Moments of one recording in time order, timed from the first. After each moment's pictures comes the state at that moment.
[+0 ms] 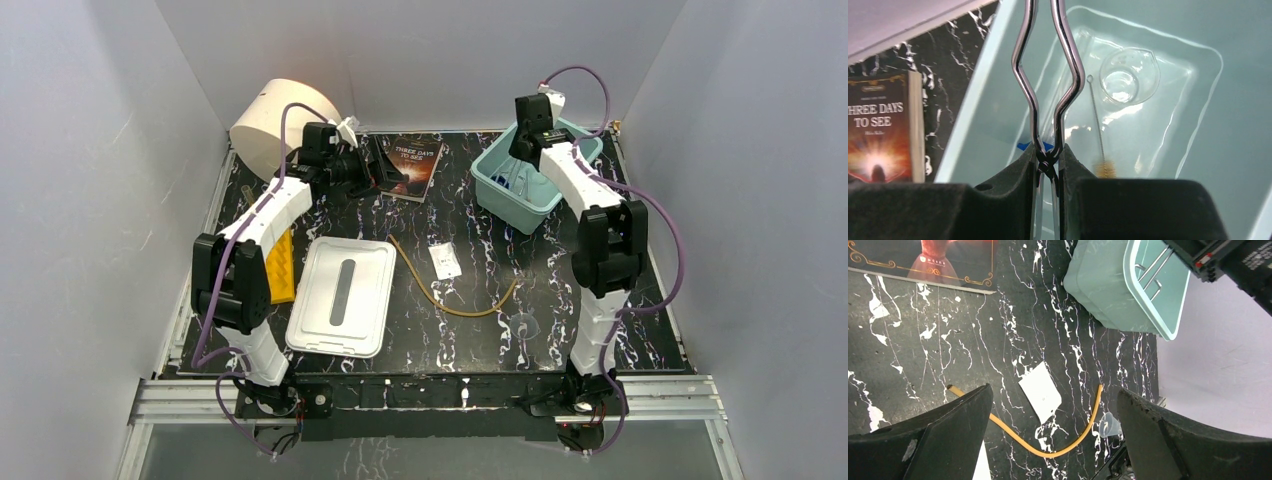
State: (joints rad) left arm -0.26 1.76 1.41 -0.30 0.55 -0.59; right arm 0.27 1.99 1.78 -0.47 0.34 0.47
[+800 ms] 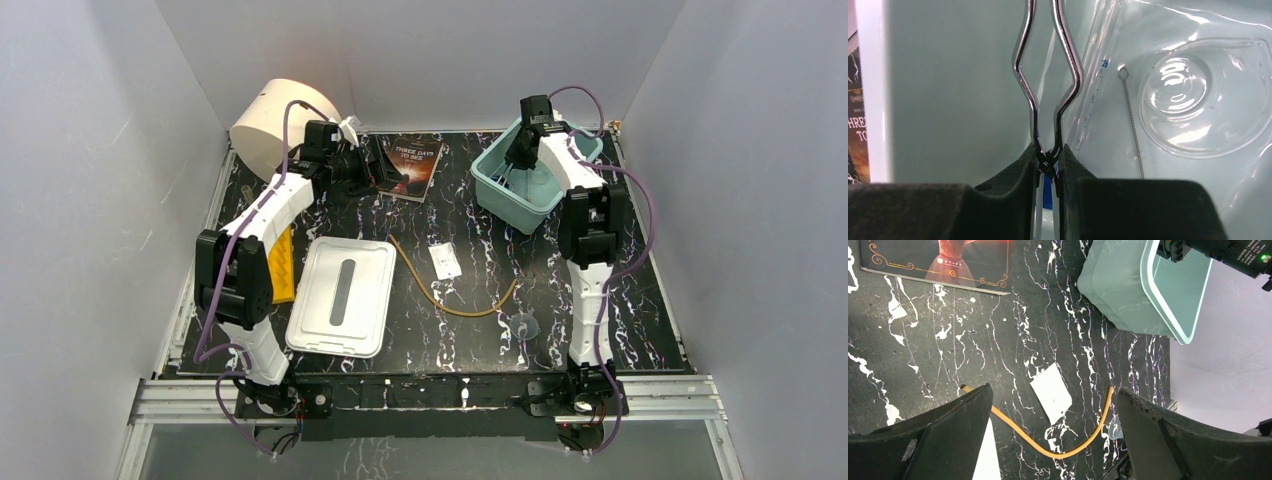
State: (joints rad) left arm -0.26 1.78 1.46 -0.36 0.52 -0.54; right arm 0.17 2.33 2.09 -0.65 0.07 0.63
